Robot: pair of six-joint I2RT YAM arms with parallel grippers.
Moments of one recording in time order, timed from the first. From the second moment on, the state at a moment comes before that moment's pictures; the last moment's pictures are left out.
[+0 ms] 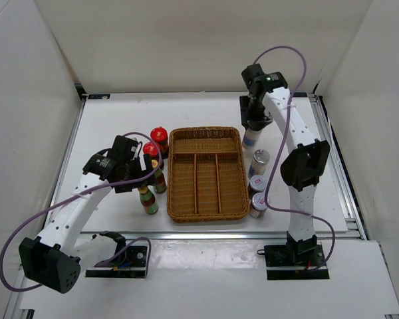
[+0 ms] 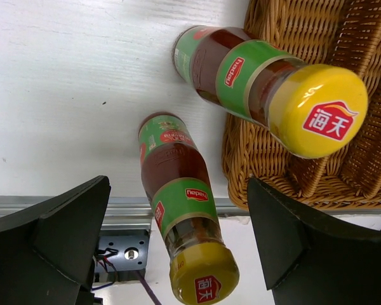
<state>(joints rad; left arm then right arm) -0.36 1.08 1.00 -1.02 -0.03 -0.52 0.38 2.12 2.24 -1.37 0.18 0.25</state>
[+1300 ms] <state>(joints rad) -0.36 1.10 1.00 -1.02 -0.02 -0.52 0.59 2.19 2.37 -1.29 0.28 0.25</state>
